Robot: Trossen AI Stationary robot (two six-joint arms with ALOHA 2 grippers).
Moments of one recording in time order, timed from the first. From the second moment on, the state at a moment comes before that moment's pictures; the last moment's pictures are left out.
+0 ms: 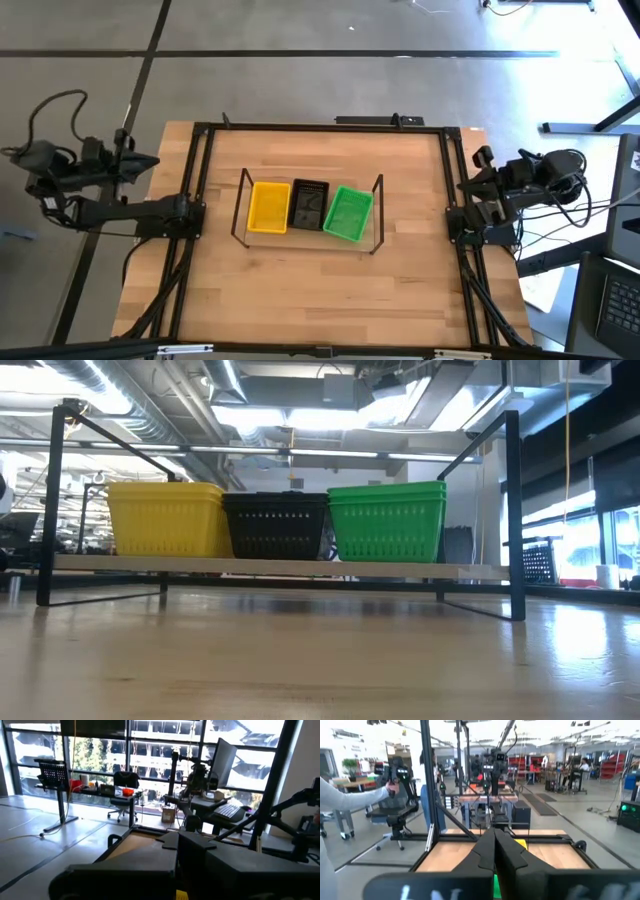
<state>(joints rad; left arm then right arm) 0.12 0.05 1.10 -0.88 -0.12 -0.10 0.32 0.10 0.74 -0.54 0.19 0.02</state>
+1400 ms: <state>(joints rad) 0.12 0.01 0.58 -0.40 -0.03 -0.07 0.32 0.00 0.12 0.17 0.18 -0.09</state>
